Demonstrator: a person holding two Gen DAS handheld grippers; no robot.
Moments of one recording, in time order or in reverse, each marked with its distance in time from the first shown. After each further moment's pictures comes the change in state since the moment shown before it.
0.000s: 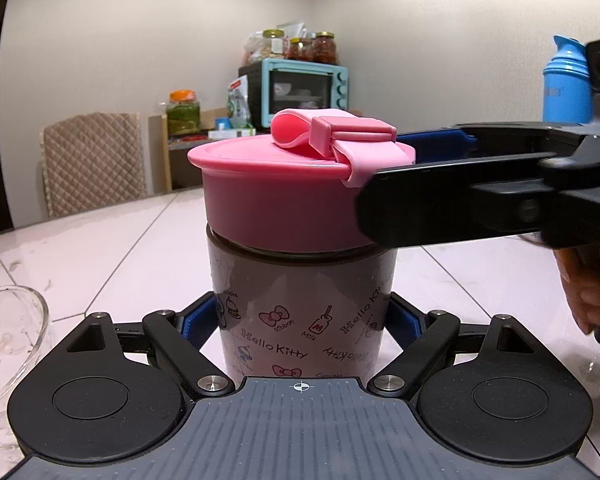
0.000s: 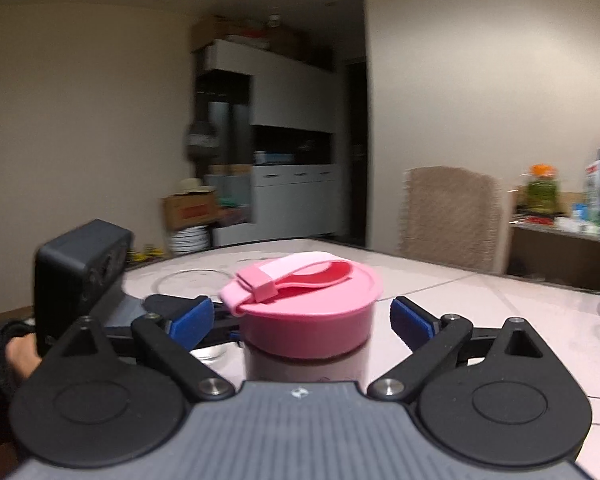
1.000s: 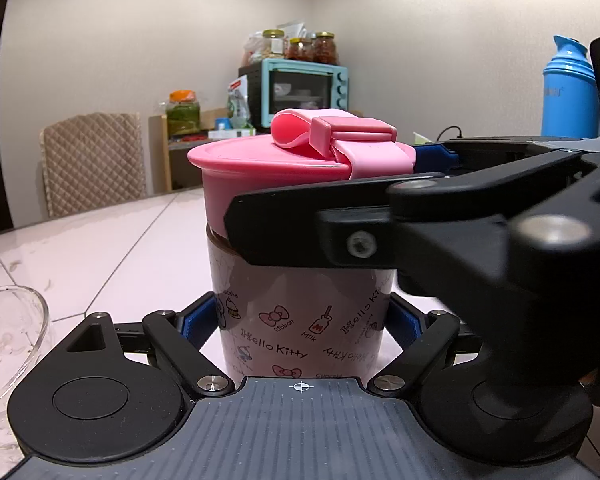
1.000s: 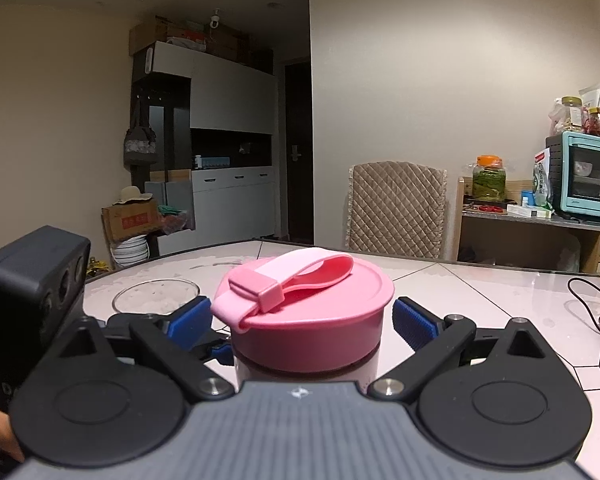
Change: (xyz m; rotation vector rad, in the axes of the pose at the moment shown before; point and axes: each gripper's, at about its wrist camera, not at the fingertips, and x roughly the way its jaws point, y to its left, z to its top) left arm -0.001 -0.001 -0.001 0.000 0.000 0.000; right arm 0.038 0.025 -0.008 0.050 -0.003 -0.138
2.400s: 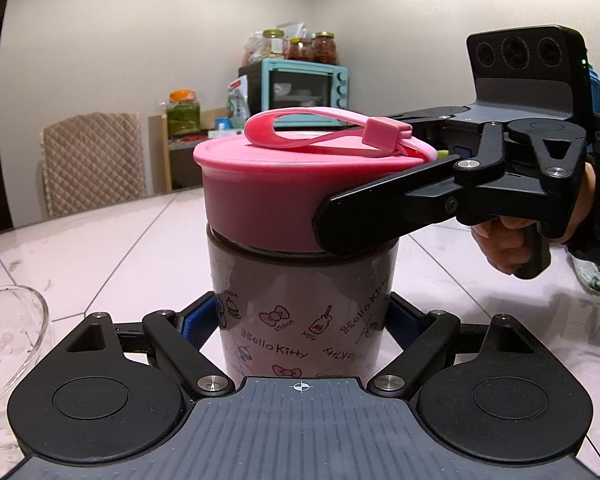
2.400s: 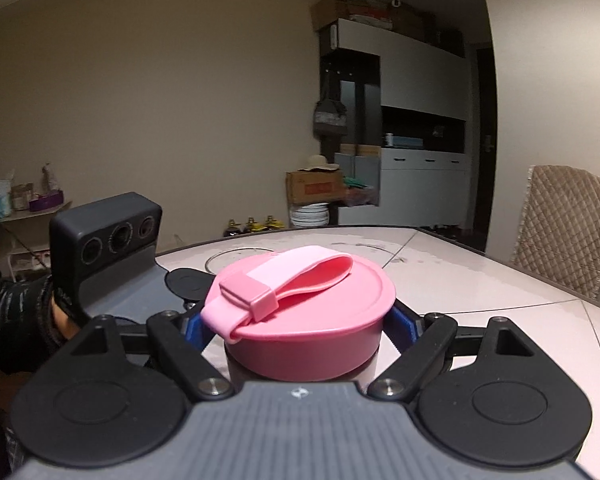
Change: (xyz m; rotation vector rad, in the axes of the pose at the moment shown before) left arm 0.000 0.000 -0.001 0.000 -0.001 0.000; right arm 0.020 -0.077 0.026 -0.200 0.079 0.650
